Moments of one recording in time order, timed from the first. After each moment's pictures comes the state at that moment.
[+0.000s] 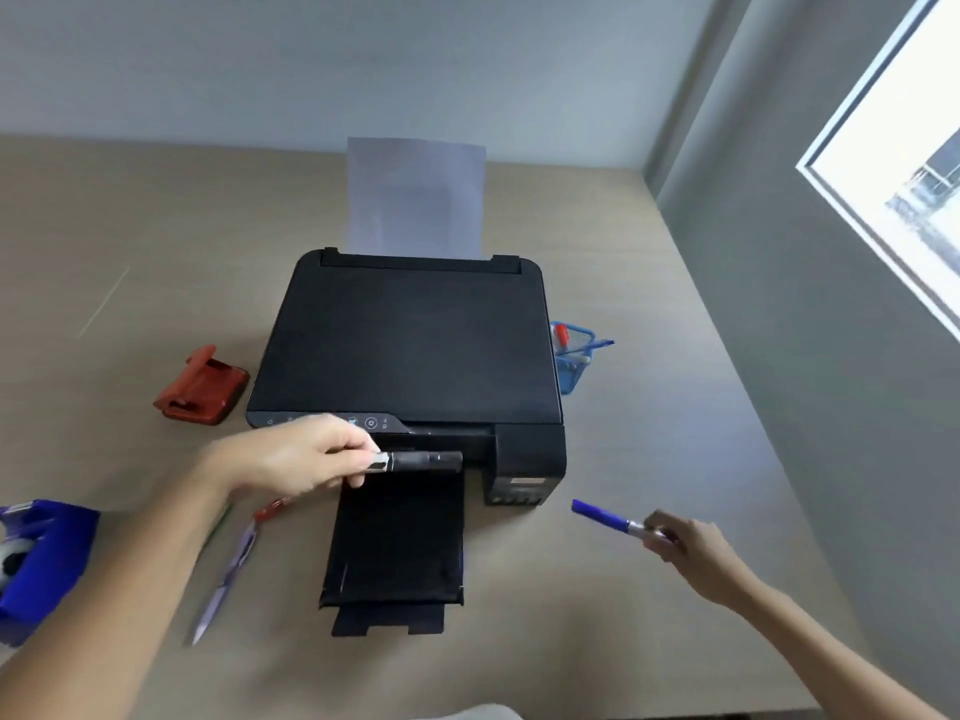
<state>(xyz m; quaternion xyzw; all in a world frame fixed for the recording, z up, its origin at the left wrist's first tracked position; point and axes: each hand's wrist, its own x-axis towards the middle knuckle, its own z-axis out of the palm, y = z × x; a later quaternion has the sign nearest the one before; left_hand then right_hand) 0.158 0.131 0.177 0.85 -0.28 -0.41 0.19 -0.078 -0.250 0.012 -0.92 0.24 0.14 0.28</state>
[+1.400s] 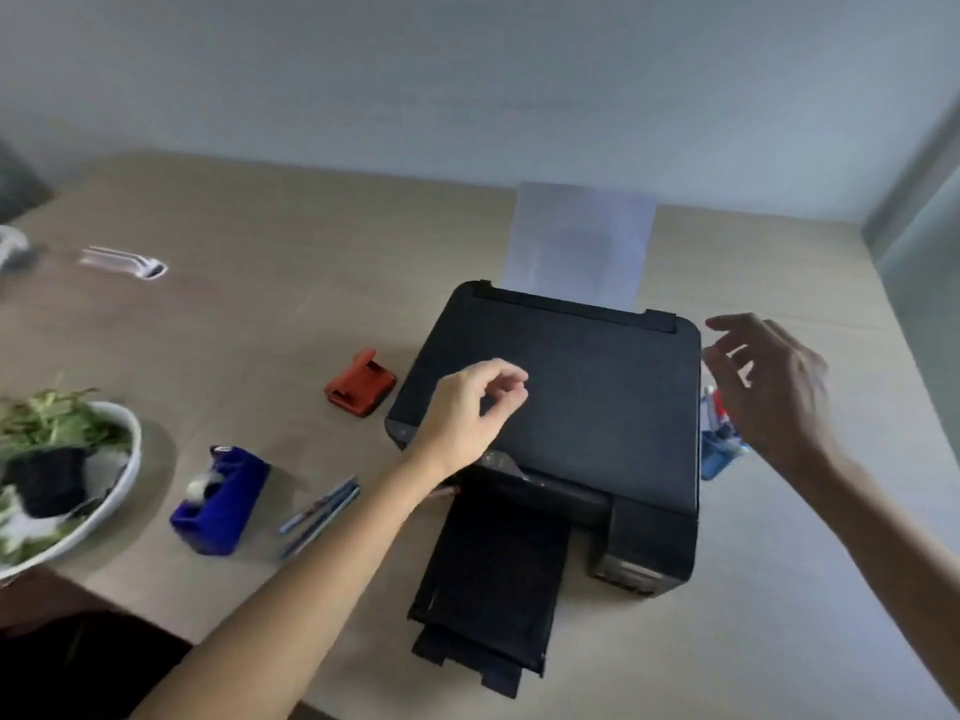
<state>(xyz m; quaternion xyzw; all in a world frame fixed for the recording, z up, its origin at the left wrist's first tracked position) 0.188 0.070 0.140 0.88 -0.20 0.02 0.43 0.147 -0.214 0.173 -0.92 0.05 -0.25 0.29</state>
